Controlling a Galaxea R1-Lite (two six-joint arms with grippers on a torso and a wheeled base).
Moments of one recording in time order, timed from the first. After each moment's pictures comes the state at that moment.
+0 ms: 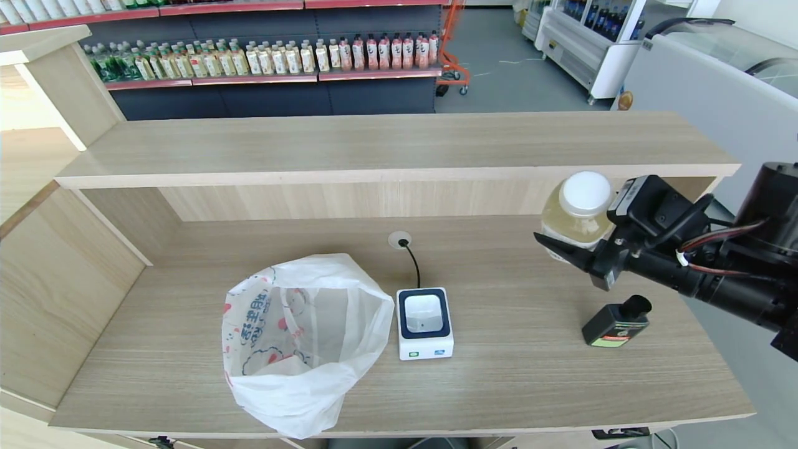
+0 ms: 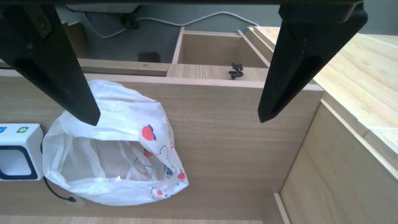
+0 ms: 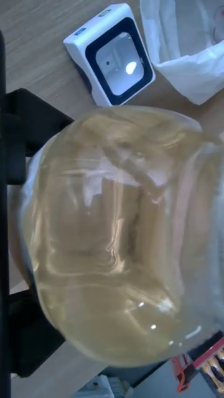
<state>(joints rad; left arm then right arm) 0.00 0.00 0.00 0.00 0.05 0.00 0.32 1.55 -0.65 -0.93 0.34 -0.81</state>
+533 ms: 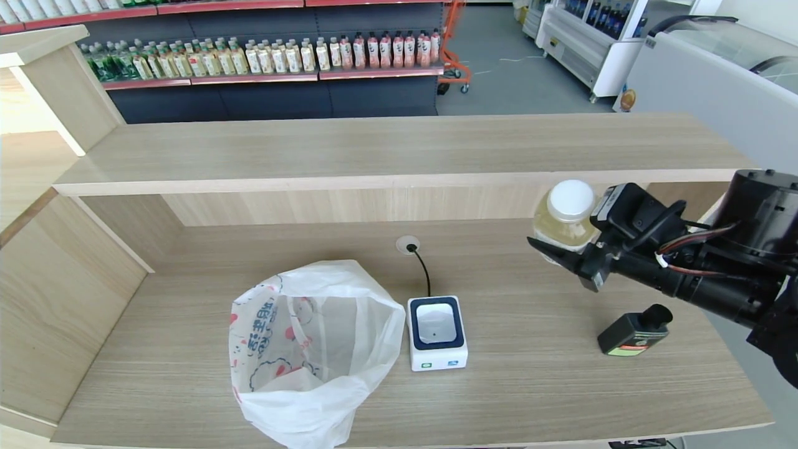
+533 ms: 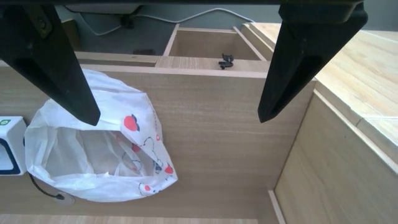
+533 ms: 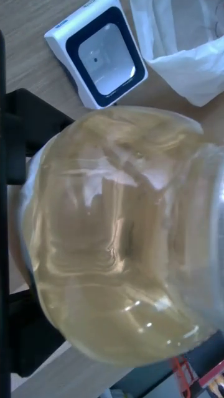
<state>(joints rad) 0.00 0.00 0.00 0.00 0.05 -0.01 0.32 1.60 -0.66 -0.95 0.34 -0.82</state>
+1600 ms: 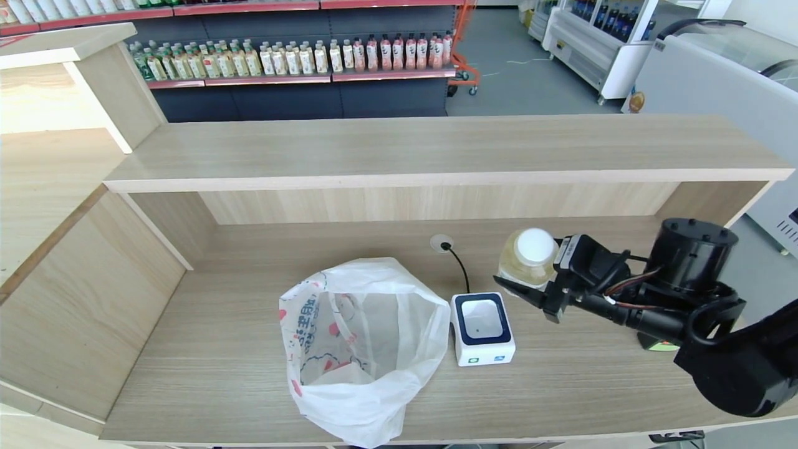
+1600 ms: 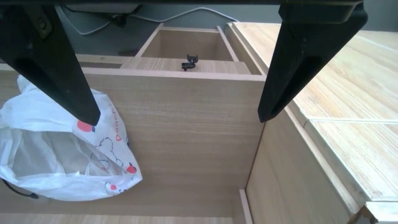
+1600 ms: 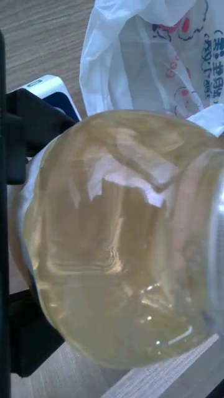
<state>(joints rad) 0.00 0.00 0.00 0.00 0.05 0.00 0.32 1.85 -0.57 -1.26 0.53 -0.77</state>
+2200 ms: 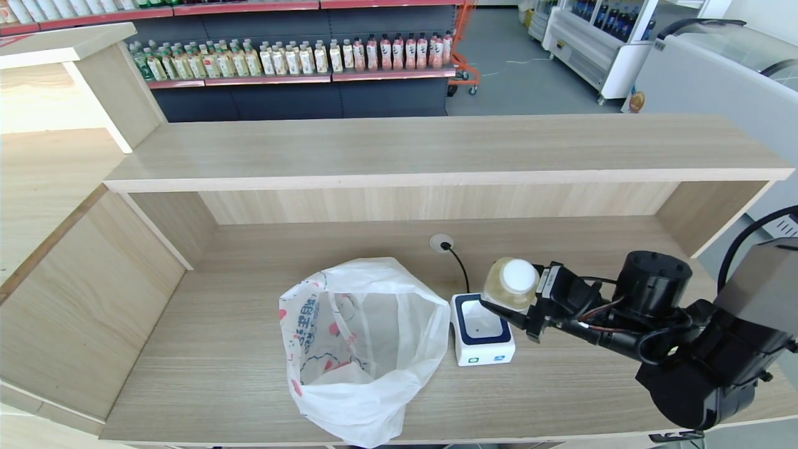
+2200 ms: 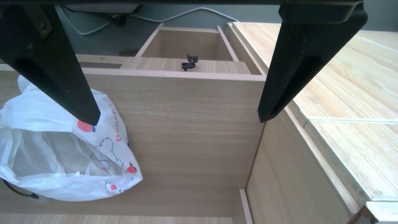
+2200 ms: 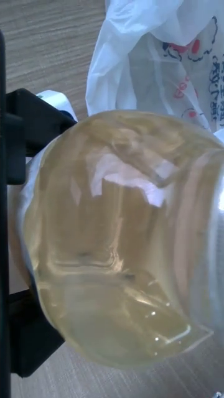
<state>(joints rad) 0.00 0.00 0.00 0.00 0.05 0.00 0.31 2.07 -0.53 -1.51 0.62 -0.74</state>
